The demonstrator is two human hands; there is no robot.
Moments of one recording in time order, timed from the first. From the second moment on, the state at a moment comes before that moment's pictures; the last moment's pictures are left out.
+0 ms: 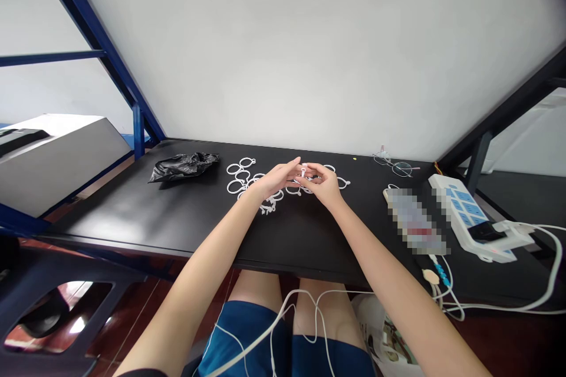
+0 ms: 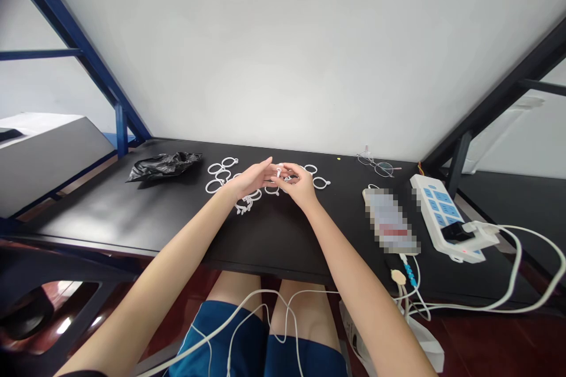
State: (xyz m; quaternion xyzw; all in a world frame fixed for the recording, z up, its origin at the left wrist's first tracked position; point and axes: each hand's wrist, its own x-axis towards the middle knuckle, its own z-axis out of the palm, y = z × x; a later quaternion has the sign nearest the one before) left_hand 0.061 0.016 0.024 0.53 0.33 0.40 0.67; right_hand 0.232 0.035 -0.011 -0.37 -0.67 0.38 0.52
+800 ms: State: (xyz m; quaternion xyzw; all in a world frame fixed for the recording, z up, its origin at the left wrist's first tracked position) left_hand 0.057 0.025 0.008 0.50 0.38 0.42 0.65; right_hand 0.232 0.029 -0.007 -0.35 -0.74 0.30 0.49
